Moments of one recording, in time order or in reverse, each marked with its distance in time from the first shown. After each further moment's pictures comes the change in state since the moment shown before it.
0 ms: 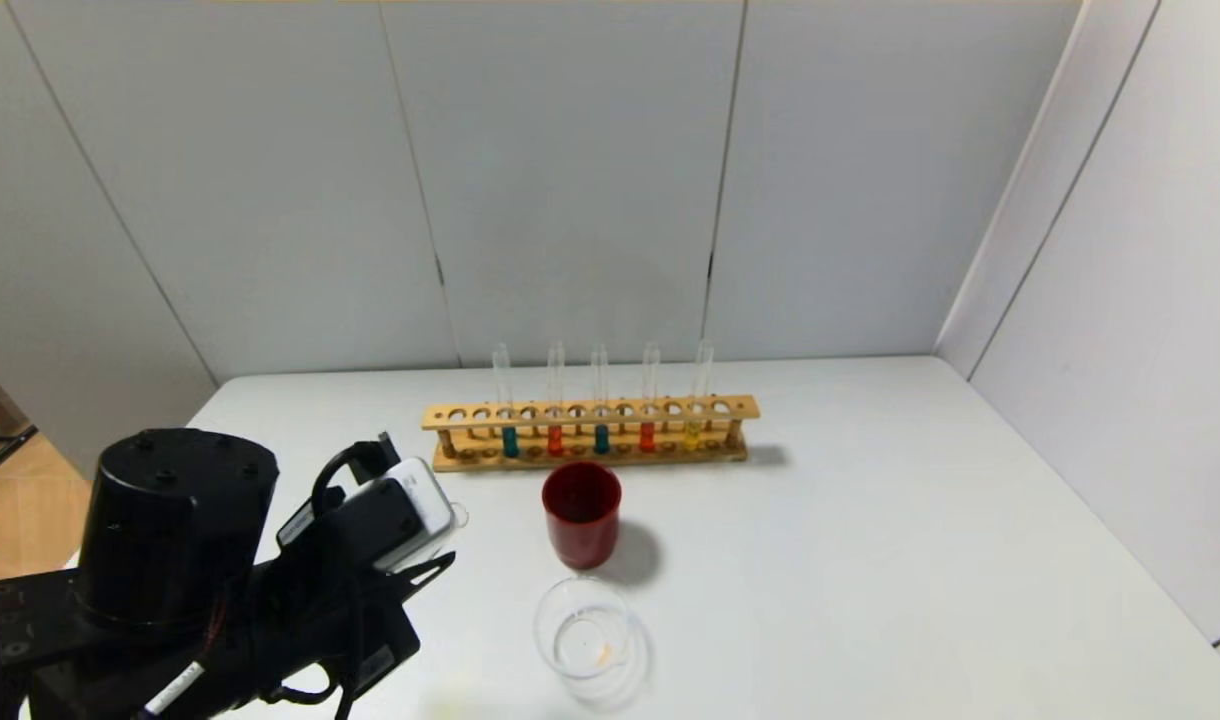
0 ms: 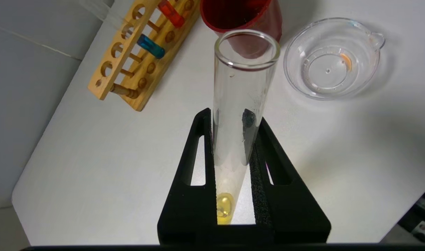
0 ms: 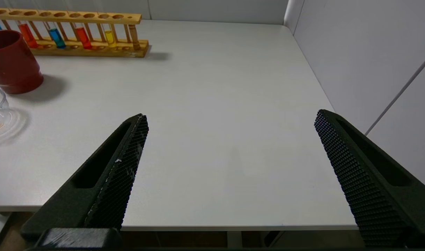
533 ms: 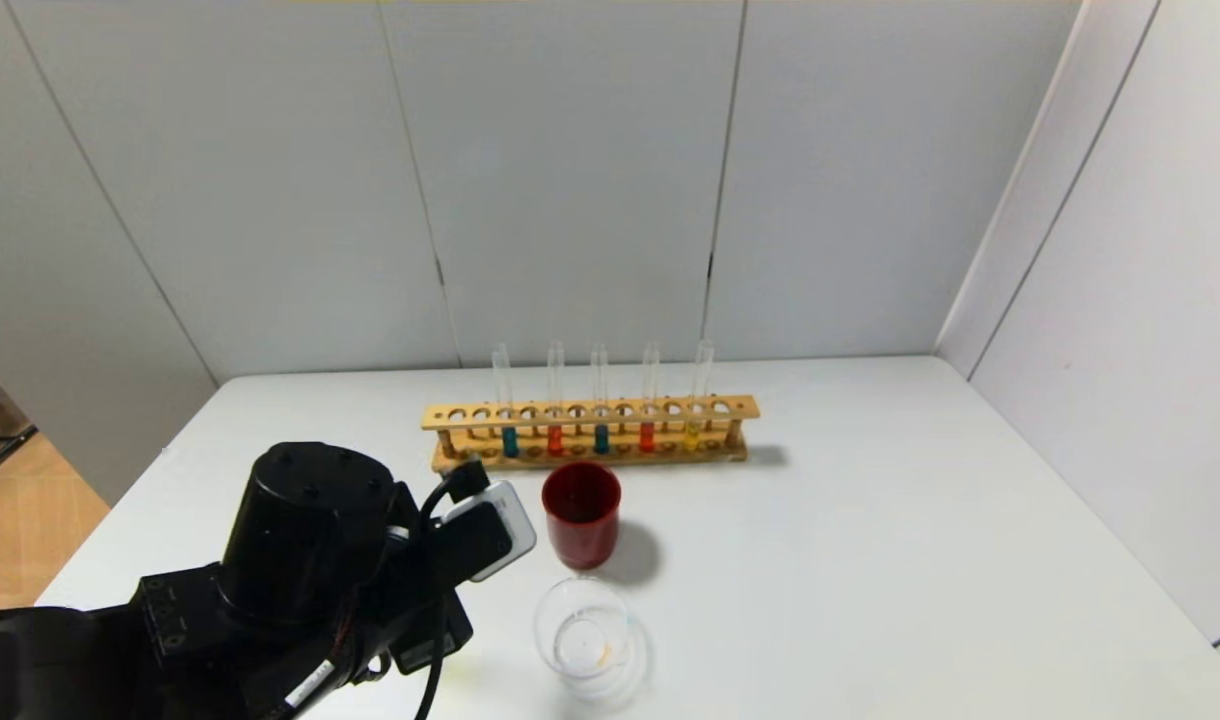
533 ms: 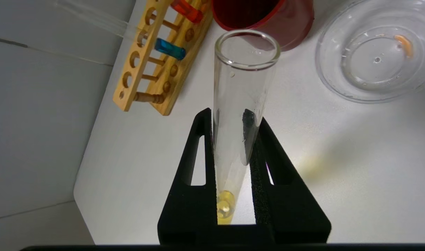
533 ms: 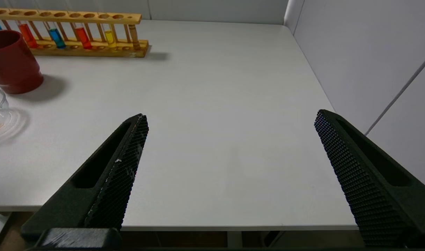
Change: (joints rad) left arm -0.092 0.157 -0.020 -0.114 0.201 0.120; right arm 0.000 0.000 0.000 0.000 0.000 0.000
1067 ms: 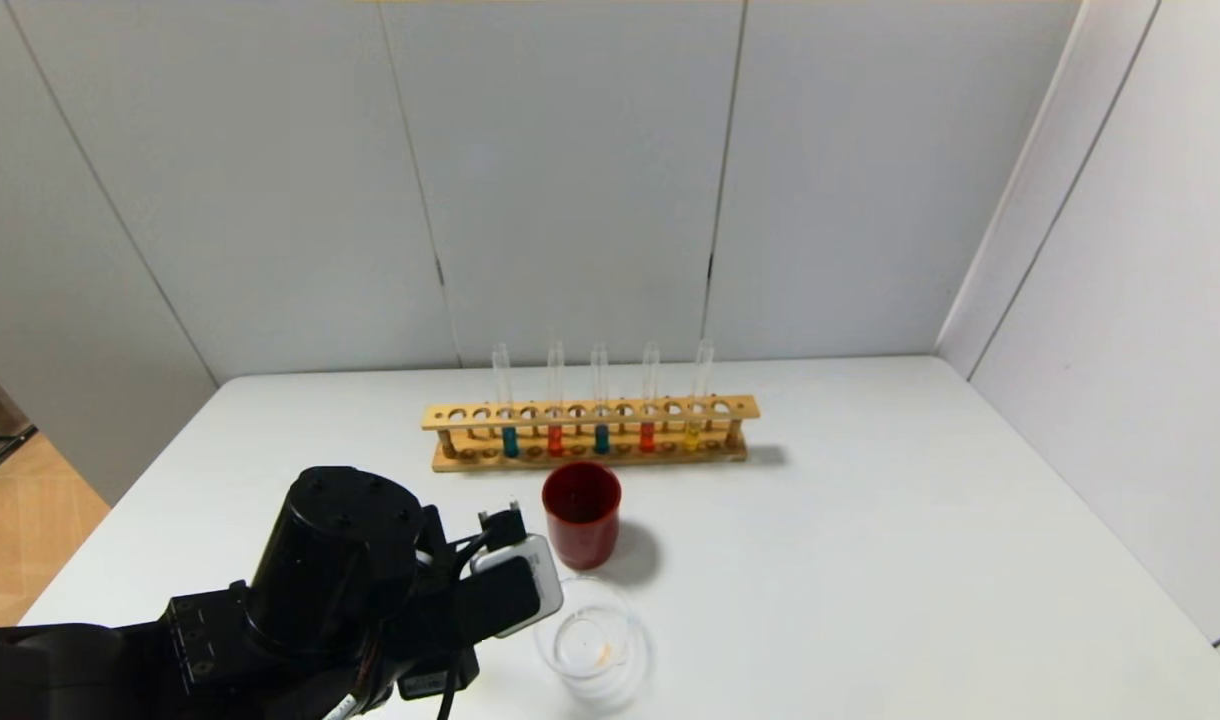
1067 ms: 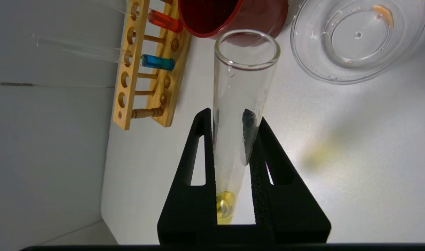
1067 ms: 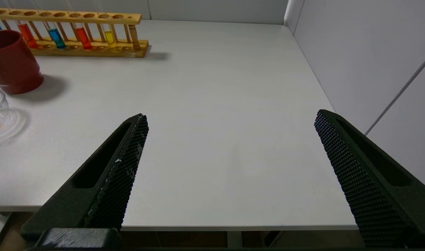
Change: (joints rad) left arm -0.039 0.024 0.010 0.001 0.001 0.162; right arm 0.000 0.000 0.000 0.000 0.000 0.000
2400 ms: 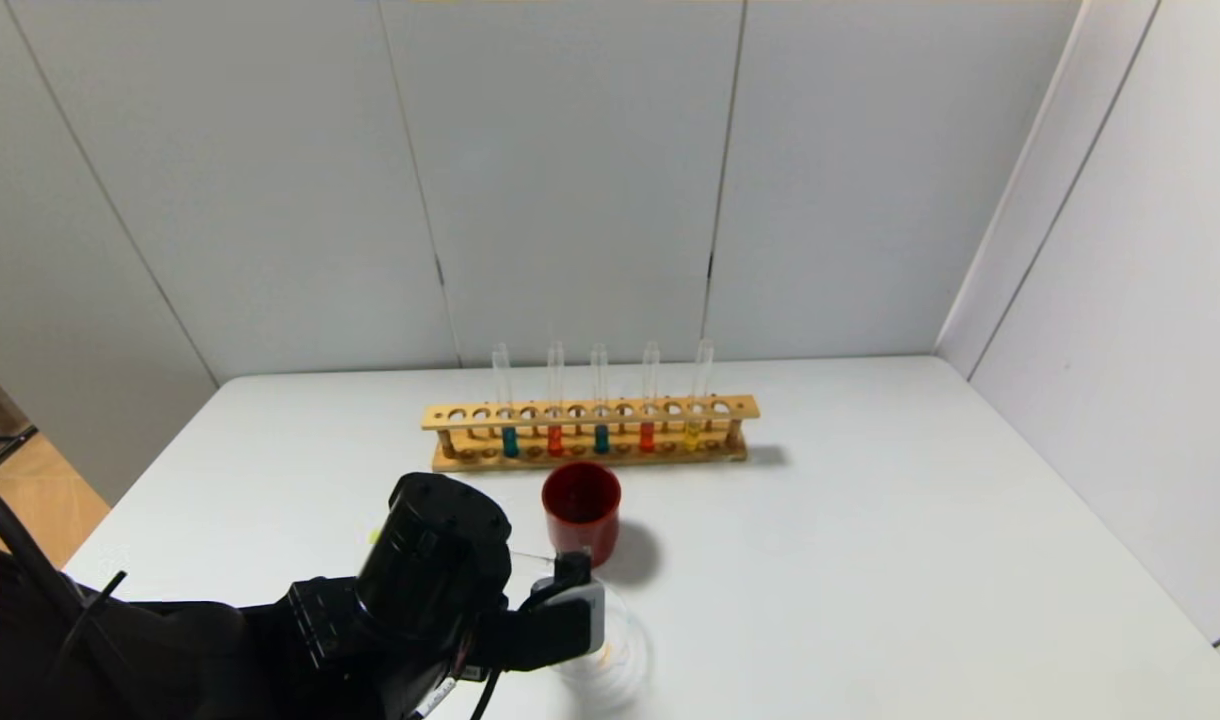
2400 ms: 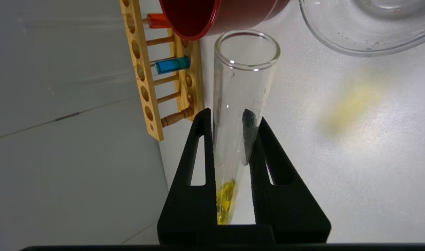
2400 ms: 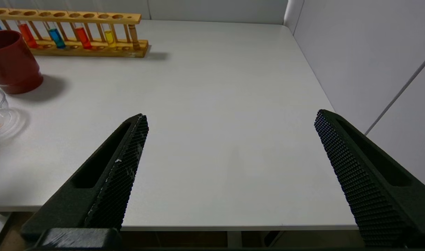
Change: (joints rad) left arm -0.040 0.152 -0.083 0.002 0.164 0.280; right arm 0.000 0.000 0.000 0.000 0.000 0.000
